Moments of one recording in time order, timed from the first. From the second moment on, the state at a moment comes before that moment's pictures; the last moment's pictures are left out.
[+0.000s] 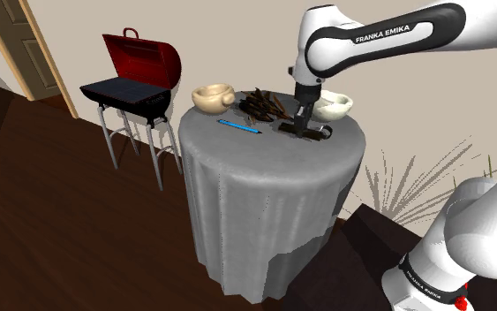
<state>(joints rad) 0.08 -0.26 -0.07 -2.19 -0.08 1.90 -0.30</state>
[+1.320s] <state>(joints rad) 0.08 -0.27 -0.07 -1.92 -0.07 1.63 -0.32</state>
